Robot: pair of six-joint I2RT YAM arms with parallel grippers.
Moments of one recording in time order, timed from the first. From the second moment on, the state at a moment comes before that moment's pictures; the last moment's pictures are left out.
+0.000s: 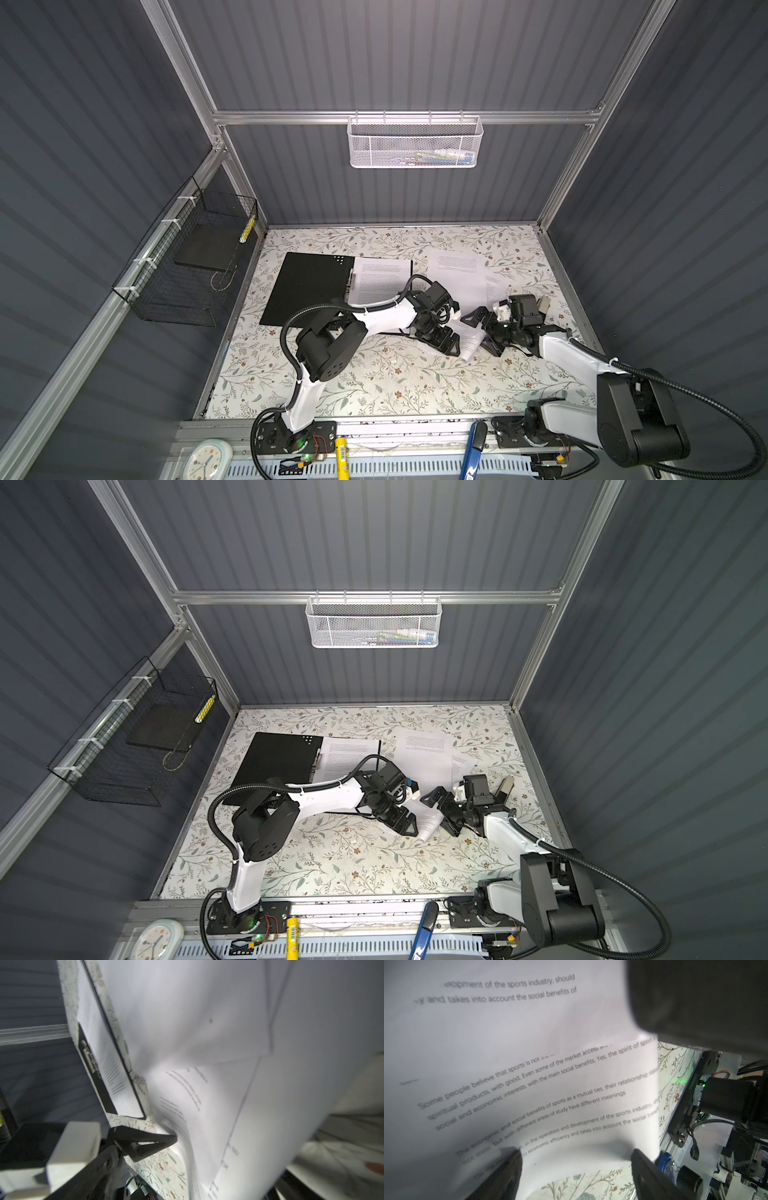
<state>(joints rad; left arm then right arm) -0.95 2.06 1.43 -0.56 0.51 -0.25 0.11 1.22 0.47 -0.18 -0.60 0.85</state>
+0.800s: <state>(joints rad) -0.95 2.06 1.43 -0.55 0.52 -0.24 -0.01 1.20 0.47 -0.08 -0.61 0.69</state>
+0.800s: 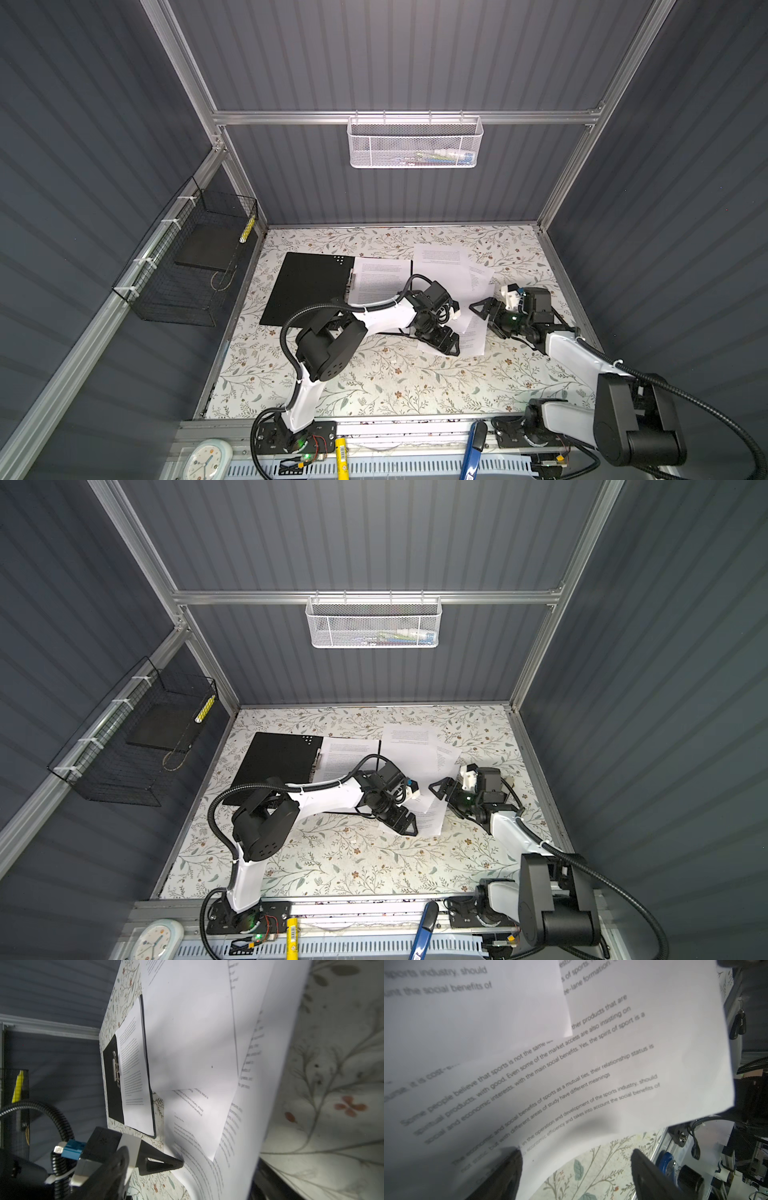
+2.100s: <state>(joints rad) -0.95 1.95 1.34 -0.46 0.55 -0.23 -0.06 1.22 0.44 -0.11 -0.56 0.73</state>
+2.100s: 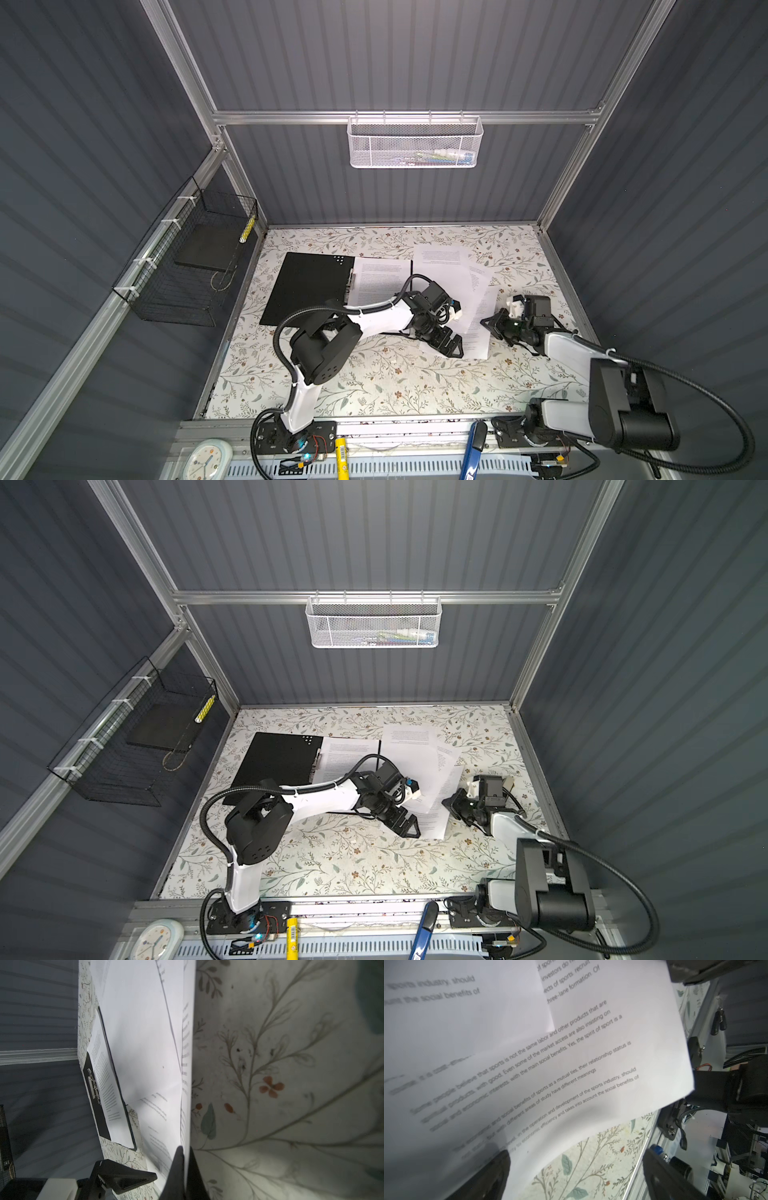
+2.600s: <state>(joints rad) -0.89 1.19 1.05 -0.18 0.06 -0.15 0.07 0.86 0.84 -0.73 -0.28 0.62</state>
